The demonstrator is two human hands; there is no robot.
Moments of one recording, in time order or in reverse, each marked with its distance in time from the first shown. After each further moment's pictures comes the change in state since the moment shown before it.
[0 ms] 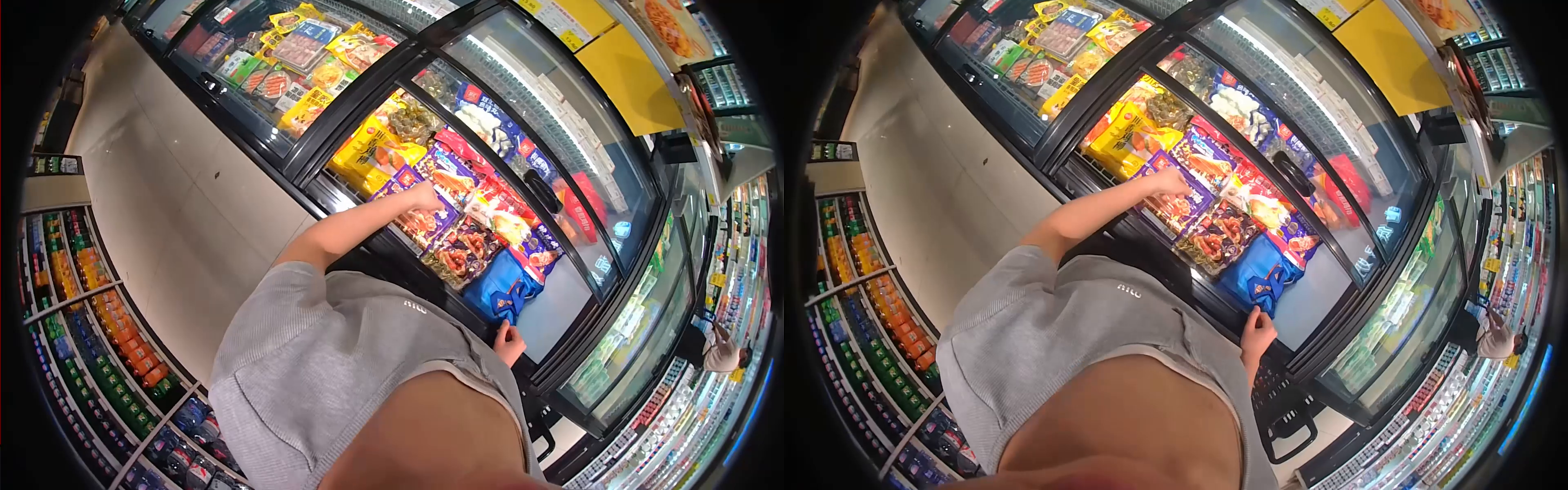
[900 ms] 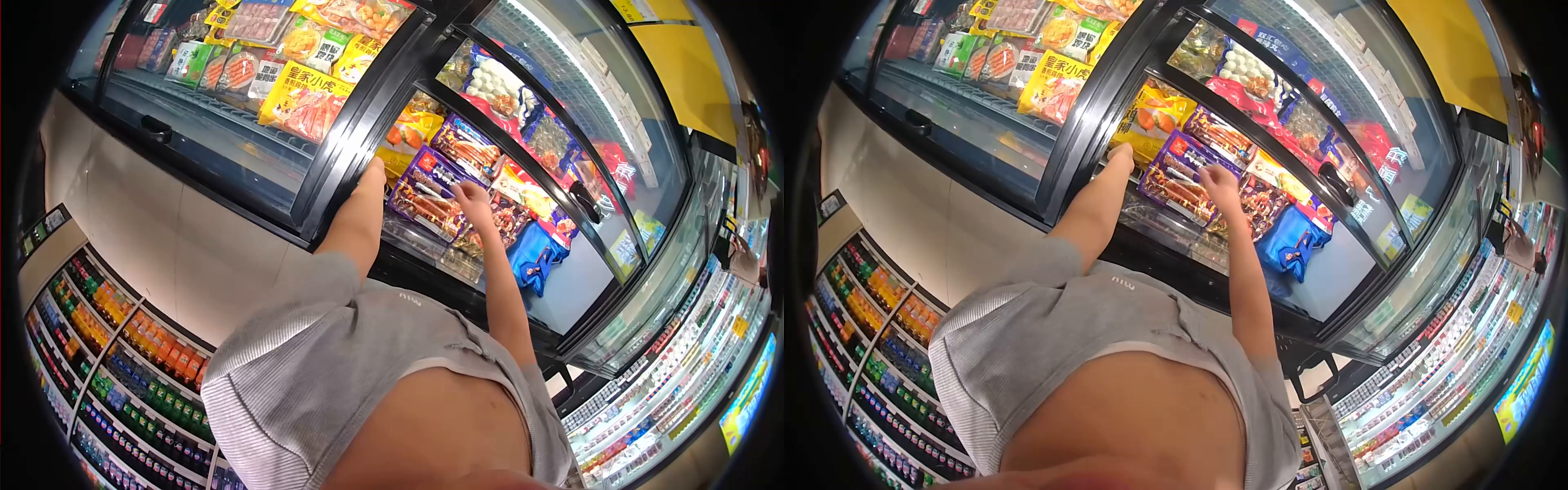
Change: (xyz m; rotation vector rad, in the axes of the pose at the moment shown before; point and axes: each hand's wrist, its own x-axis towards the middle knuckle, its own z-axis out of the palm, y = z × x) left_hand 0.117 -0.199 -0.085 -1.075 0.866 -0.930; right_hand 0.153 -0.167 0.280 0.278 -0.693 0.044
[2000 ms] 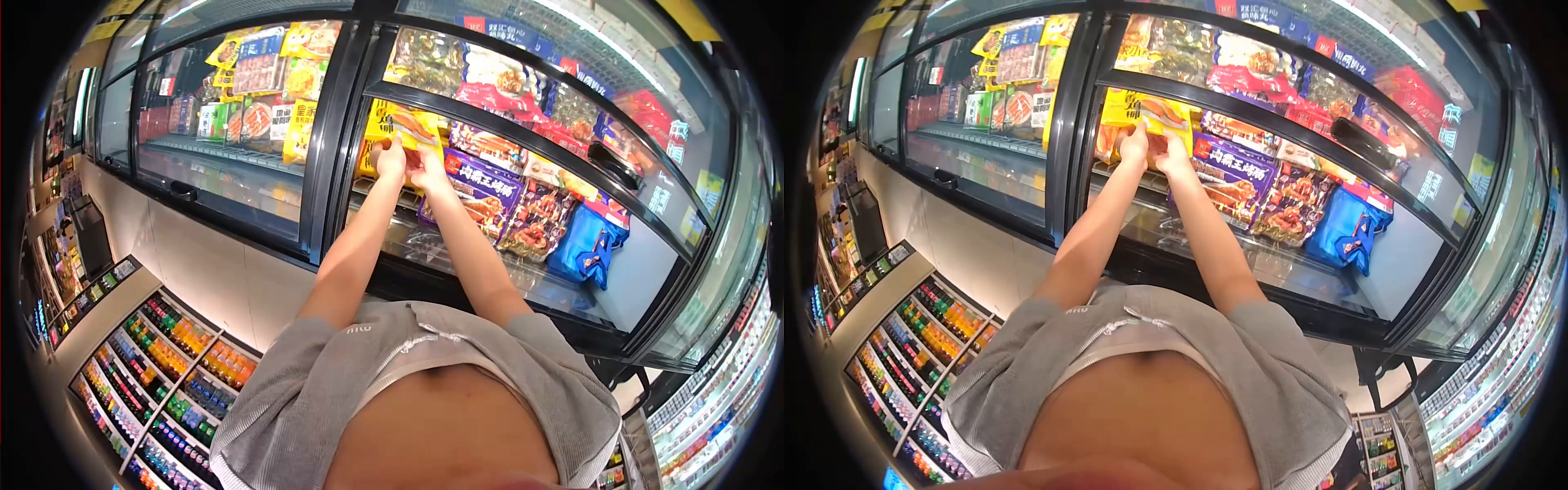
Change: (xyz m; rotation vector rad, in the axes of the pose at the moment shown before) left_hand -0.124 0.044 -0.012 0.063 -0.270 0.805; right_hand 0.108 -0.042 0.153 1.891 -0.092 0.619
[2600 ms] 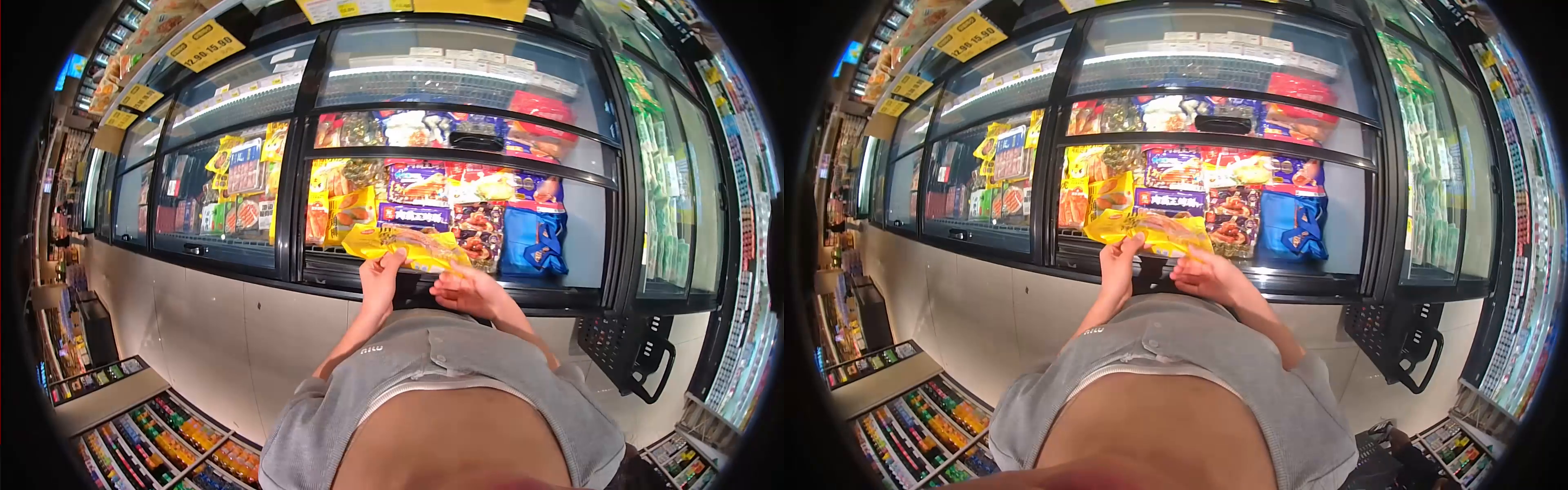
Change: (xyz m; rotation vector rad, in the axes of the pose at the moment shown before) left_hand -0.322 0.049 -0.086 -0.217 -0.660 0.227; right_hand -0.419 -0.096 -0.091 -0.368 -0.315 0.218
